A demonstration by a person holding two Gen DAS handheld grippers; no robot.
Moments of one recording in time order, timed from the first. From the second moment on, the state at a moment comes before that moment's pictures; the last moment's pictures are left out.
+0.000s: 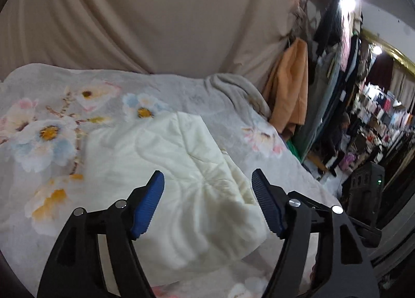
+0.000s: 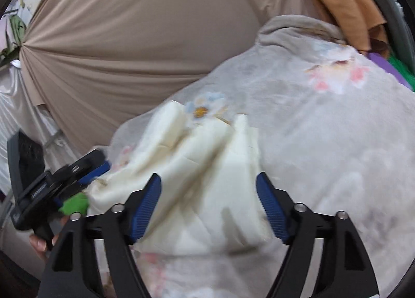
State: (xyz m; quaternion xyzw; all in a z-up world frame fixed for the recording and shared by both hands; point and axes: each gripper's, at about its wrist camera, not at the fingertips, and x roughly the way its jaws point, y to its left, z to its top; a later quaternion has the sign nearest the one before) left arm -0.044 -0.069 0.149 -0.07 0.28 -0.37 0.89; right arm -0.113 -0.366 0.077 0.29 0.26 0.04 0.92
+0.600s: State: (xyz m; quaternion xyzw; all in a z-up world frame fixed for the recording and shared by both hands) left arm -0.034 -0.085 0.048 0.03 0.35 -0.27 0.90; right arm -0.029 -0.340 0.067 0.34 0.42 0.14 0.83
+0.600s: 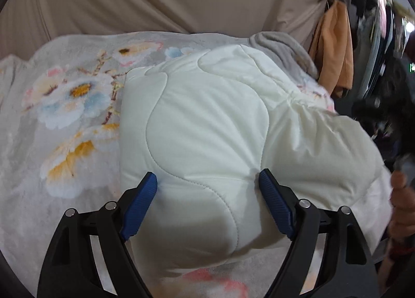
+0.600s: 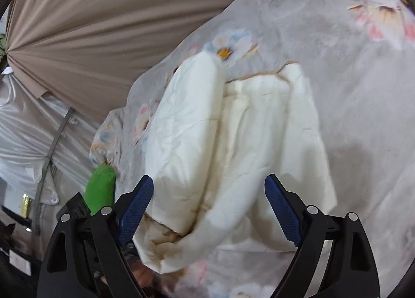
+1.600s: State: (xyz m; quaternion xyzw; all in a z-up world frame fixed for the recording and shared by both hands) left arm -0.008 -0.094 0.033 -0.02 0.38 -0.27 0.89; right arm -0.095 -0.370 0.085 0.18 0.27 -0.05 0.94
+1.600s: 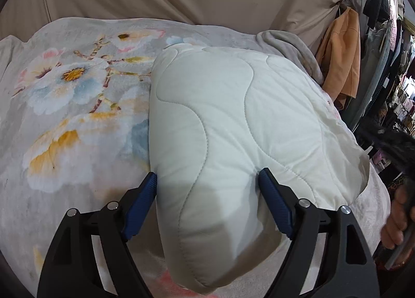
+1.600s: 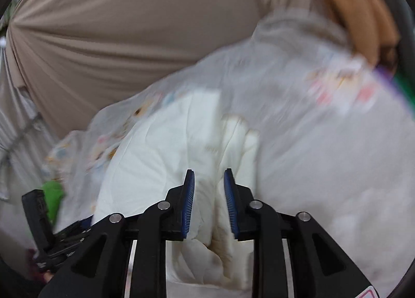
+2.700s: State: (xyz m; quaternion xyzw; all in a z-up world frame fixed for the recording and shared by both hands) left arm -0.001 -0.108 0.045 0.00 0.37 -0.25 0.89; right arm 0.089 -0.358 0.040 0.10 0.40 -0.07 0.91
